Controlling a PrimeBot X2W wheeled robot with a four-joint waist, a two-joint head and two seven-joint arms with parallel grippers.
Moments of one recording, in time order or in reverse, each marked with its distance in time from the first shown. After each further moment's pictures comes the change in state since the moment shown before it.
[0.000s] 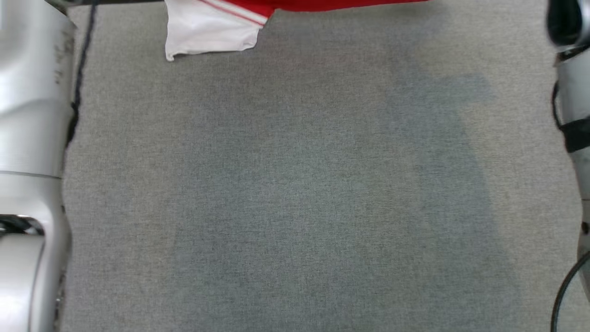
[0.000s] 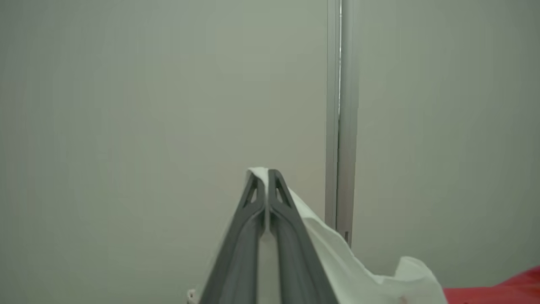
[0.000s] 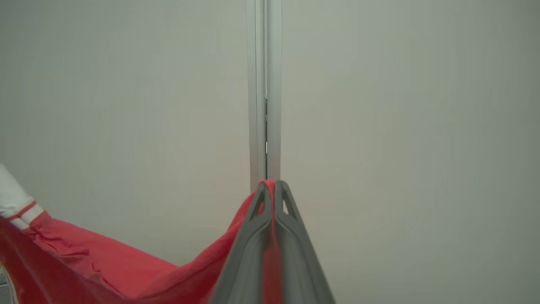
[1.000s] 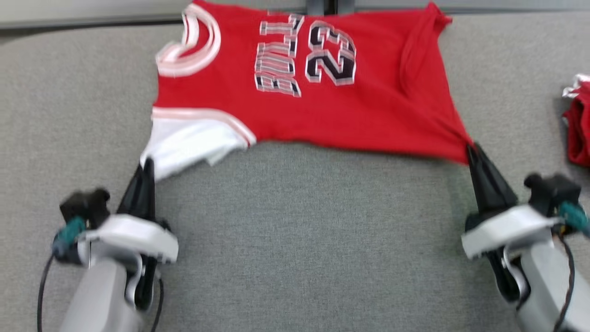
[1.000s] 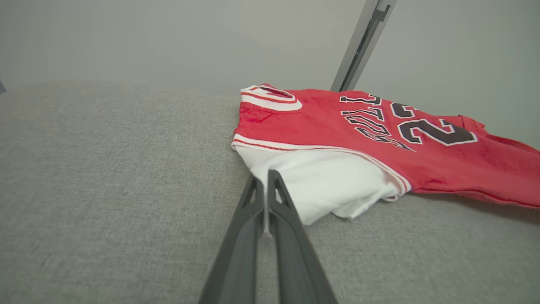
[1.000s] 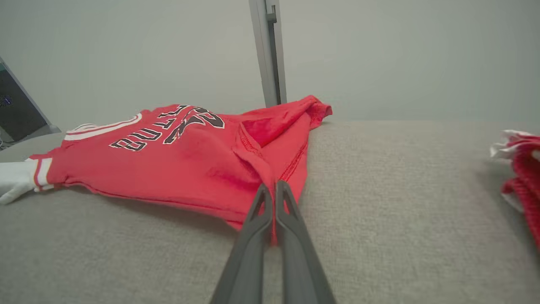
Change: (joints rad) left arm 0.943 -0.061 0.166 -0.176 -0.011 -0.078 -0.007; right arm 0.772 -0.069 0.102 -0.086 0.119 0.000 -0.094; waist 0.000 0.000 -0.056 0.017
